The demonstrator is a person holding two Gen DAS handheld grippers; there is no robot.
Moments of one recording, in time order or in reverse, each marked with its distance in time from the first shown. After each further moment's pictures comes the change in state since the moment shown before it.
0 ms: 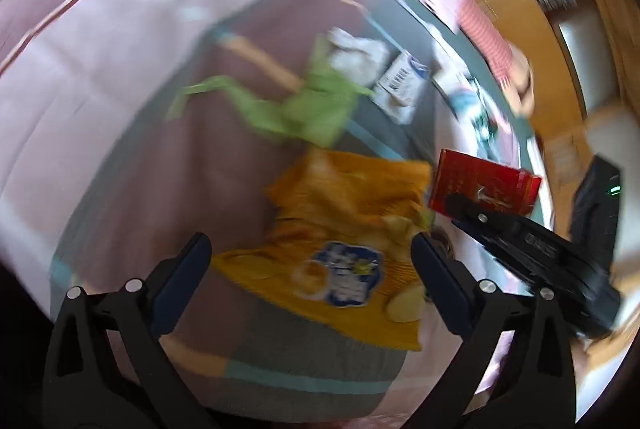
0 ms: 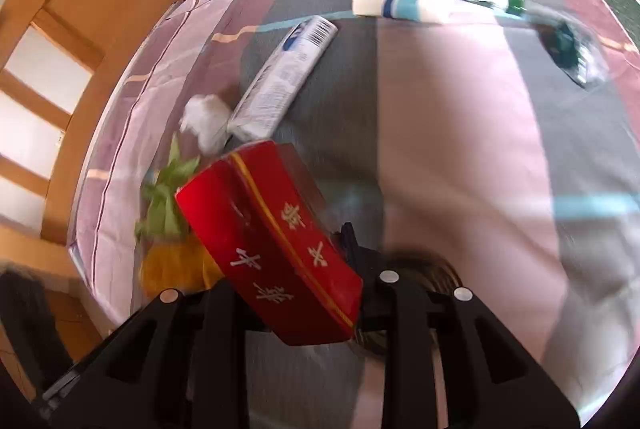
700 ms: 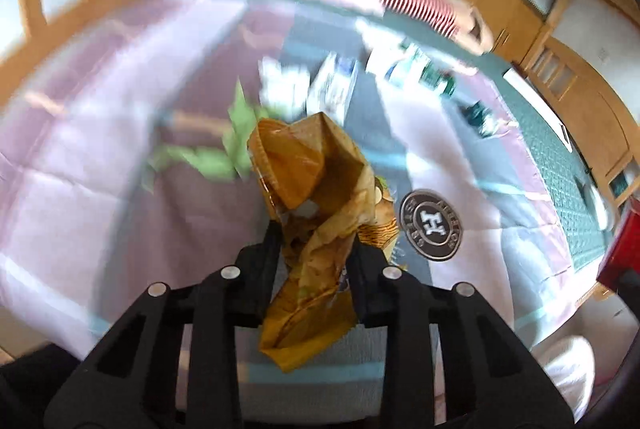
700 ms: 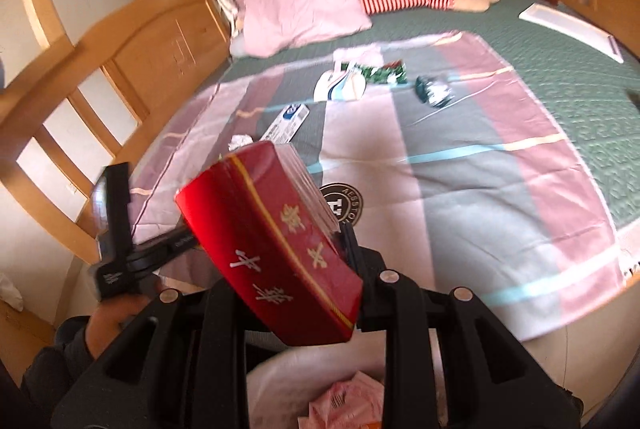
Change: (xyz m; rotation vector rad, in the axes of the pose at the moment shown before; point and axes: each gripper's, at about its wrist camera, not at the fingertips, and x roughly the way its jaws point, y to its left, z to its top) left arm -0.054 -0.045 -0.044 0.406 -0.233 0.079; right arm -0.180 -0.013 -0.167 -0.010 -0.429 -0.061
